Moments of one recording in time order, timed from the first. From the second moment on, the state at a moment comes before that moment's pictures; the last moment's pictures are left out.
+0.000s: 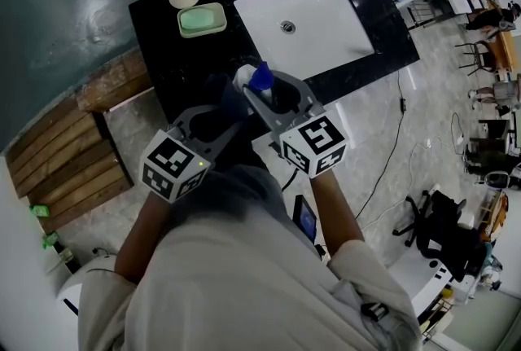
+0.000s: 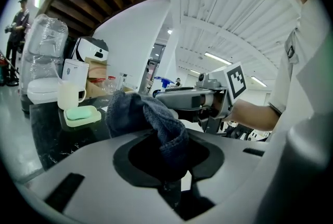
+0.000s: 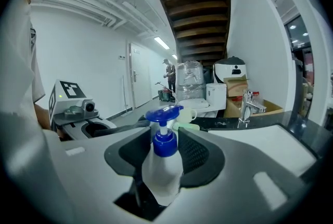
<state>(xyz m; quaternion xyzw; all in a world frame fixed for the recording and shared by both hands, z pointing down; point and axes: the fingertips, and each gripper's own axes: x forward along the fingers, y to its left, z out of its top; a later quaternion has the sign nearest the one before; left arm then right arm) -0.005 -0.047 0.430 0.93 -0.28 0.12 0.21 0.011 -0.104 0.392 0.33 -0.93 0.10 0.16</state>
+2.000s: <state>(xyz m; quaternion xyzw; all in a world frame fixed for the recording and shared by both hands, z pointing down) -0.057 -0.043 0.307 0.91 -0.41 -0.03 0.09 0.059 -0.017 0.285 0.45 -0.89 0.07 0.06</state>
